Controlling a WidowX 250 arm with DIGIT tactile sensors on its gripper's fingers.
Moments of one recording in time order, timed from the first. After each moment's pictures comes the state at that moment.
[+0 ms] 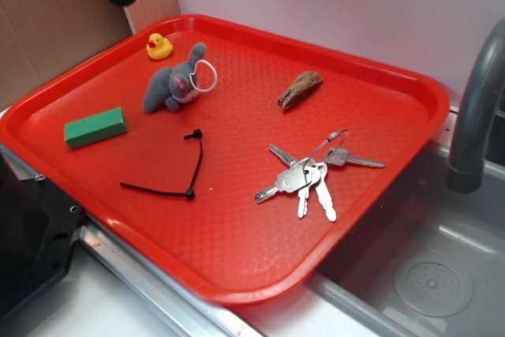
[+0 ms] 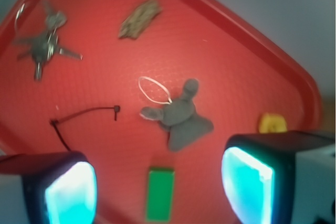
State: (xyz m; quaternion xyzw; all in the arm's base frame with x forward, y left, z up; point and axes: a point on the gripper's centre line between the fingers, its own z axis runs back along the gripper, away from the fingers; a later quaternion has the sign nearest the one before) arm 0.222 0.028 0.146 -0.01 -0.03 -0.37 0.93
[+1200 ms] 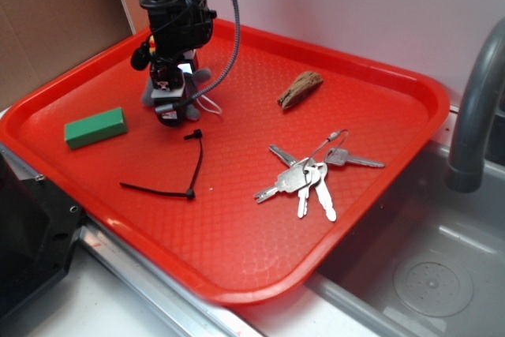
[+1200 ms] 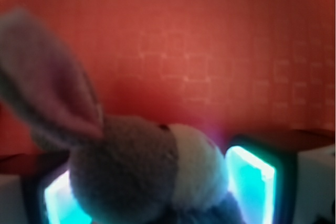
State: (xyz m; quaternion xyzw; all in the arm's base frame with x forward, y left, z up) arm 0.245 0.042 0.017 -0.01 0.01 -0.39 0.92
